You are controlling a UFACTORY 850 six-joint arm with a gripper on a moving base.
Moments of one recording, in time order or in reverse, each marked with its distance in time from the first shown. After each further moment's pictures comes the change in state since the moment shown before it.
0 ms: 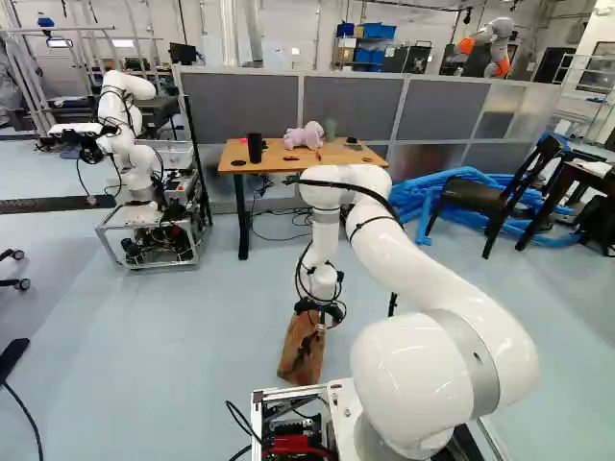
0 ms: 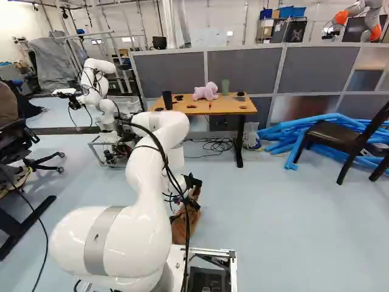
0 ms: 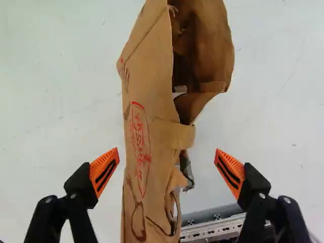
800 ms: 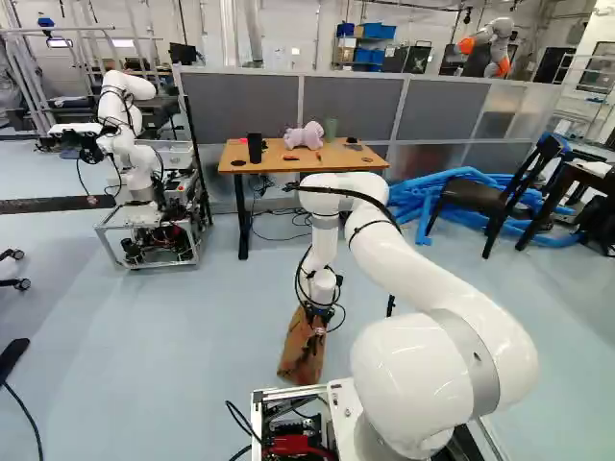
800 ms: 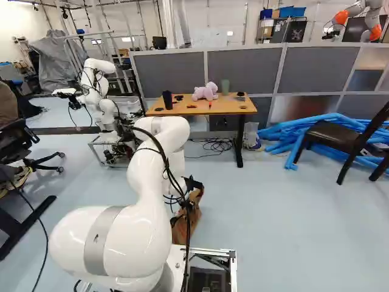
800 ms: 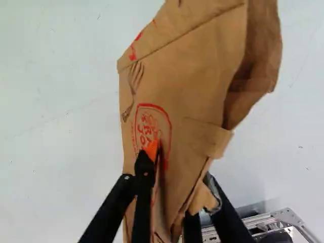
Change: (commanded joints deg) arm 0.0 -2.4 -2.2 0.0 0.0 0.0
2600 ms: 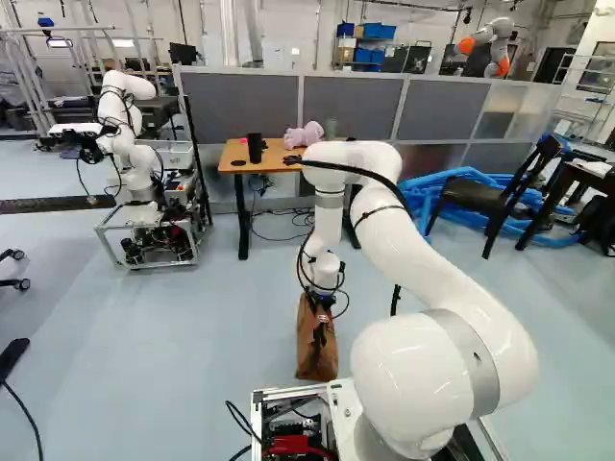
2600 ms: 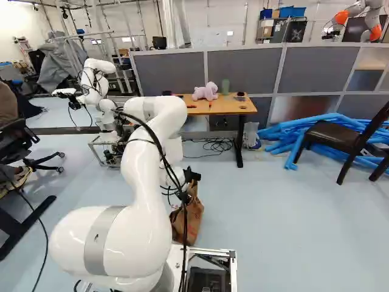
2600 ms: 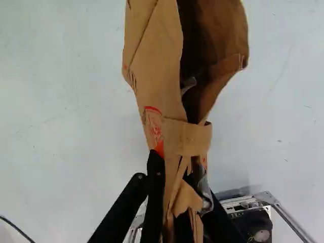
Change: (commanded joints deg) arm 0.0 14.3 12.3 -2.4 -2.4 0.0
